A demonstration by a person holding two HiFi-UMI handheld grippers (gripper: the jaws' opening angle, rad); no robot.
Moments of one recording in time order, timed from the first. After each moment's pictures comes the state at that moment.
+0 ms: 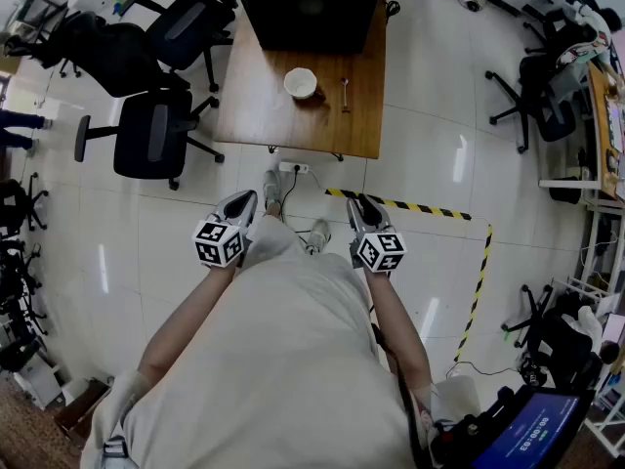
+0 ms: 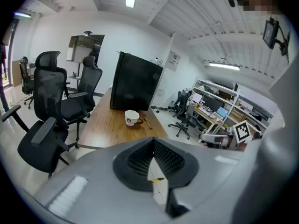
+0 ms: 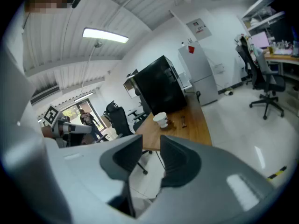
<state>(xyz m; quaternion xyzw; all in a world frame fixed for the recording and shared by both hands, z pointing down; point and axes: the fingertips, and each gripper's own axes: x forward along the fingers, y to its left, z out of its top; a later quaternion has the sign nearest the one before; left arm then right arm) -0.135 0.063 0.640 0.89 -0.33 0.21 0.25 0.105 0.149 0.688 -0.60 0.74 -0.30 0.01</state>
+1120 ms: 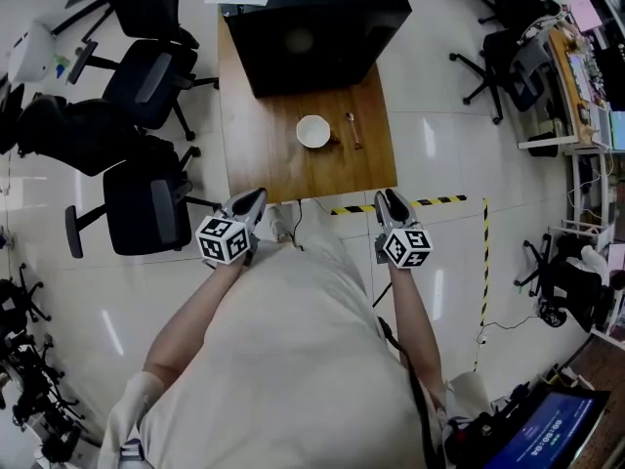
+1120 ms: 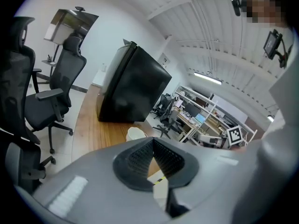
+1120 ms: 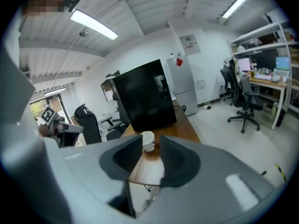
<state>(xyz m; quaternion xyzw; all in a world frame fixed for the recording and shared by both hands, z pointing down) -0.159 -0.111 0.645 0.91 -0.19 0.17 0.33 0.104 0.025 0.644 -0.72 0.64 -0.28 -0.04</state>
